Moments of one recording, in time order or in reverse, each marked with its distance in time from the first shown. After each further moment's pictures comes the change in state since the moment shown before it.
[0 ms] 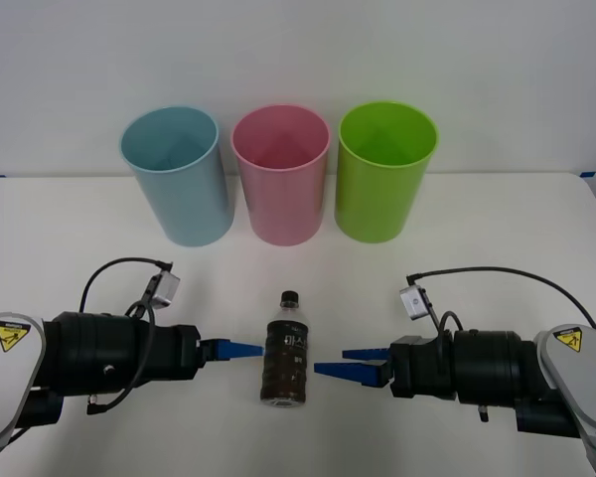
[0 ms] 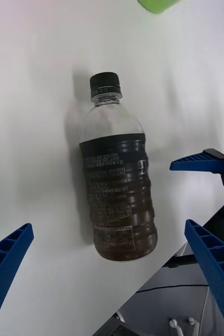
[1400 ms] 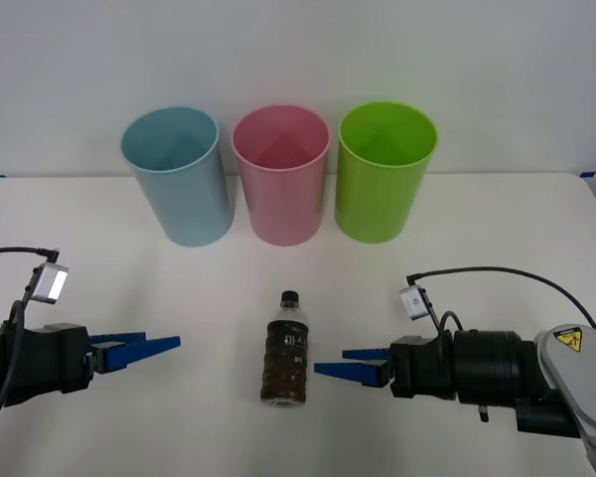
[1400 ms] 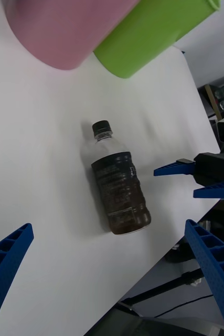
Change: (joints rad) right arm 0.000 0.000 0.000 0.000 0.000 0.000 0.000; left arm 0.244 0.237 0.236 -0.152 0.422 0.123 -0.271
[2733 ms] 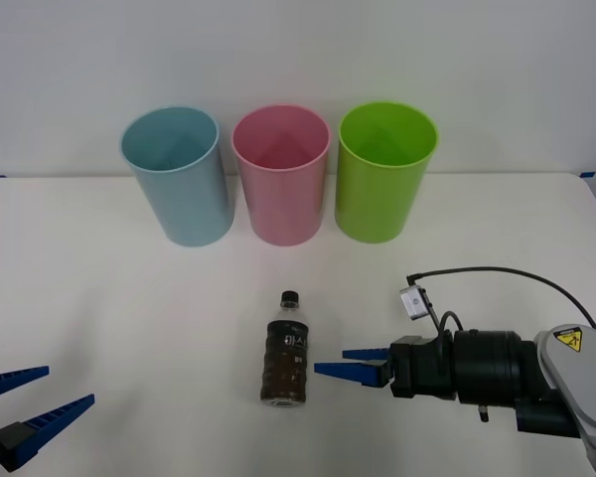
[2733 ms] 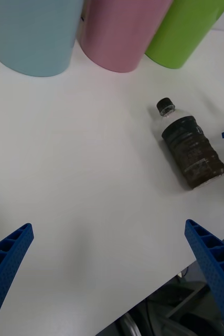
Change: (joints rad) right arm 0.000 0.000 0.000 0.000 0.000 0.000 0.000; left arm 0.323 -0.110 0.256 -0.025 0.043 0.048 -0.535
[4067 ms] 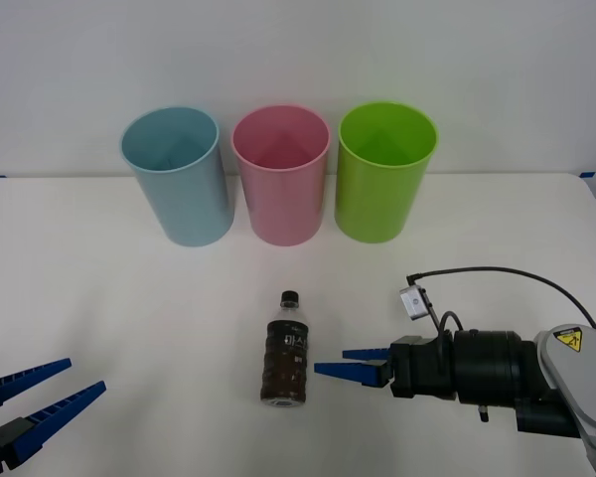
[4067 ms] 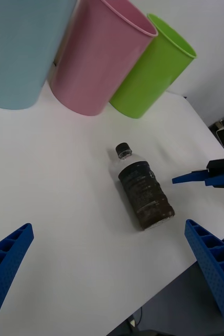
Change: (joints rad) right arm 0.000 0.000 0.000 0.000 0.000 0.000 0.000; left arm -0.002 -0.080 -0.003 0.043 0.216 -0.024 -0.025
